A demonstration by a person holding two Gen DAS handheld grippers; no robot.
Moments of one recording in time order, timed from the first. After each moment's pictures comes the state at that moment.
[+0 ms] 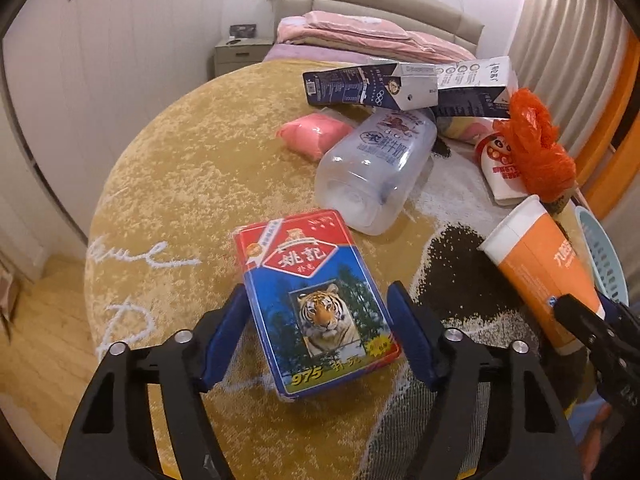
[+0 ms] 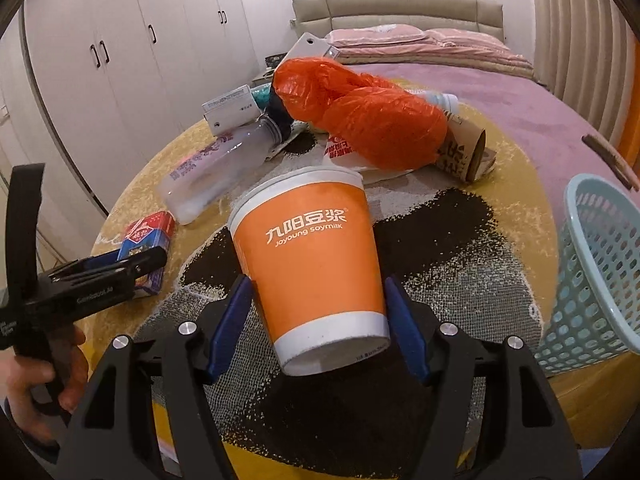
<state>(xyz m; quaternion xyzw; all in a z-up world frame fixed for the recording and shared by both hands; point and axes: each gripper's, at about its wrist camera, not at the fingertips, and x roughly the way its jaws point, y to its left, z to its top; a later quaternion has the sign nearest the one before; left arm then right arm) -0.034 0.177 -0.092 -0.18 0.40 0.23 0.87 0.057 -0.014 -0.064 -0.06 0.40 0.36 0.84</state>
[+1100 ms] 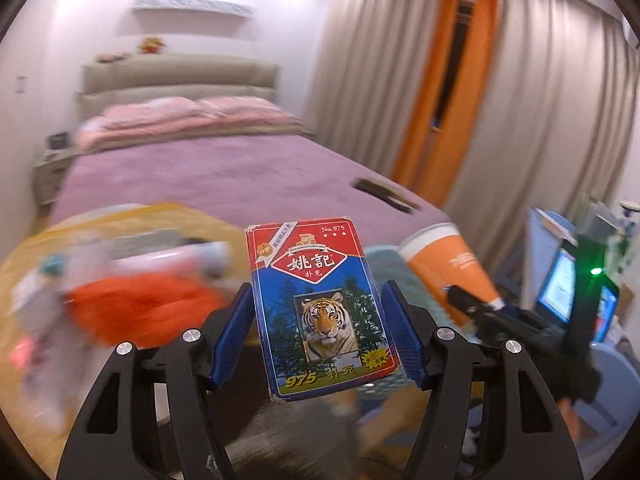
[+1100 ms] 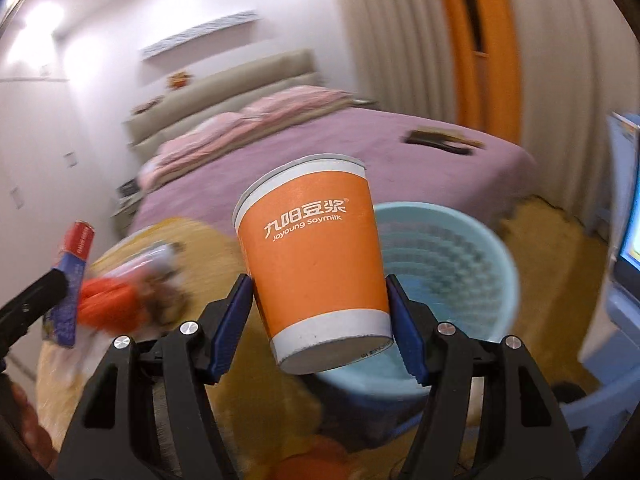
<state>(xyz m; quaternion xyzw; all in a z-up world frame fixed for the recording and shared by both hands) 0.134 -0.026 0.017 -0.09 0.28 -0.10 0.95 0.139 -0.255 -0.006 0.11 0.31 0.08 0.94</state>
